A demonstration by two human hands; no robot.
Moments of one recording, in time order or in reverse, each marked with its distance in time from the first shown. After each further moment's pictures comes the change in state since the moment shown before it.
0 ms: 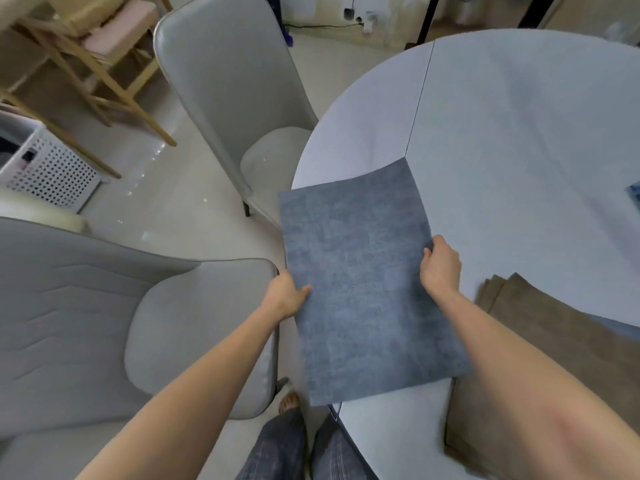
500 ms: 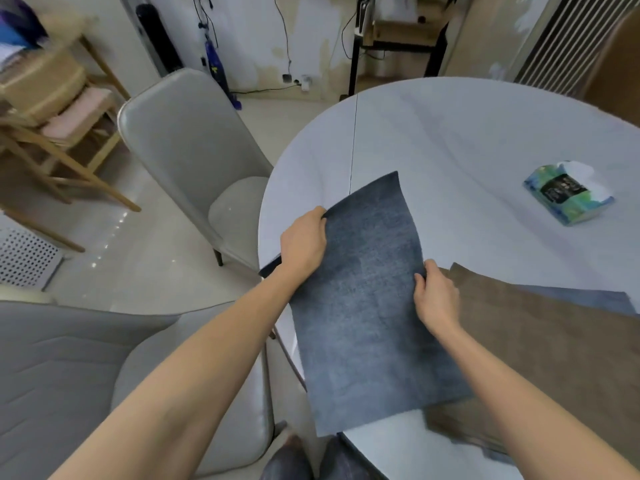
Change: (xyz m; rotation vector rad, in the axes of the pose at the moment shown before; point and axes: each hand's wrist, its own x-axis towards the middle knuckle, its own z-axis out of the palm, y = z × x) left_hand -0.043 0.150 -0.031 0.253 0.460 0.706; right_hand -0.085 0.029 -0.066 -0.048 0.161 -0.019
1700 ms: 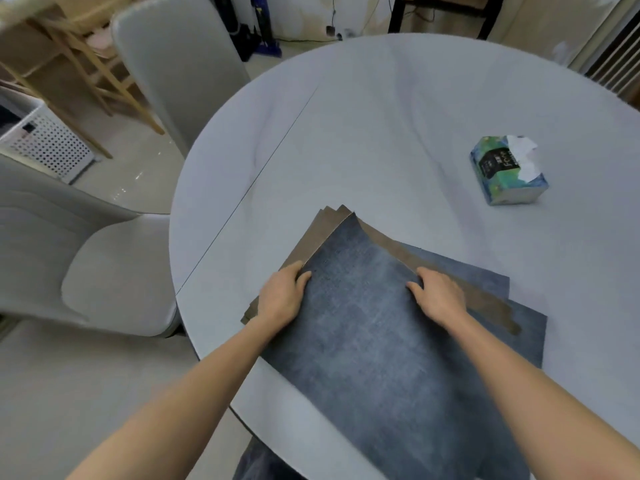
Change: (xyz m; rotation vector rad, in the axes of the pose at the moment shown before) left_hand -0.212 0.228 0.195 -0.114 -0.117 -0.427; right_hand 0.064 0.324 -0.110 -0.283 -0.399 -0.330
